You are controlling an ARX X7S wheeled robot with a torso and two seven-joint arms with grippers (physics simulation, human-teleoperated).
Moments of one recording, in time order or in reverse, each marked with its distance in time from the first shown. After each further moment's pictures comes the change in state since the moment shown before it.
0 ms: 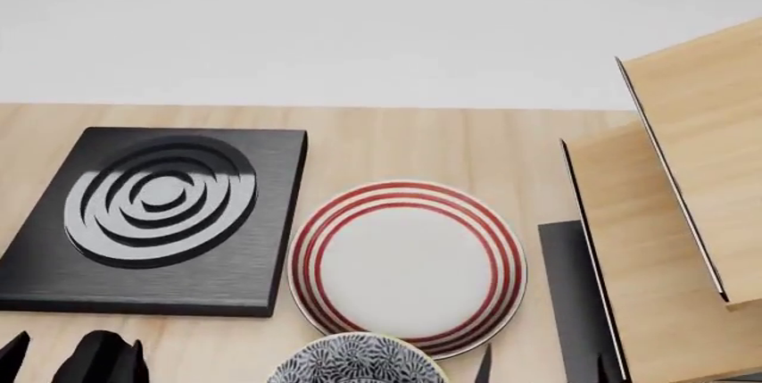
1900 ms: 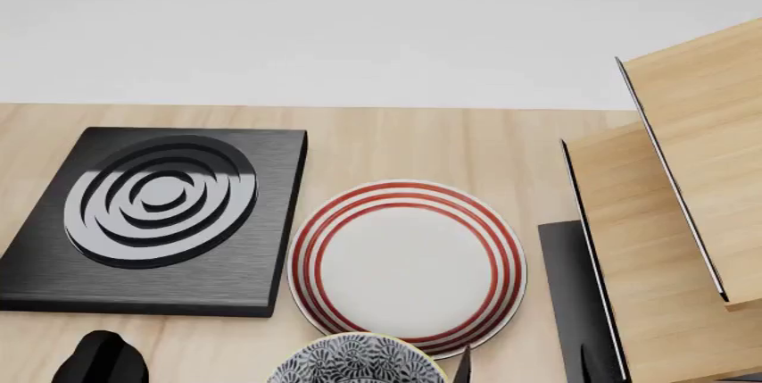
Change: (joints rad) left arm -0.413 -0.904 -0.050 0.067 -0.689 -0.911 0.339; right arm 0.009 0.038 -0.086 -0.014 -0.096 -0.006 0.073
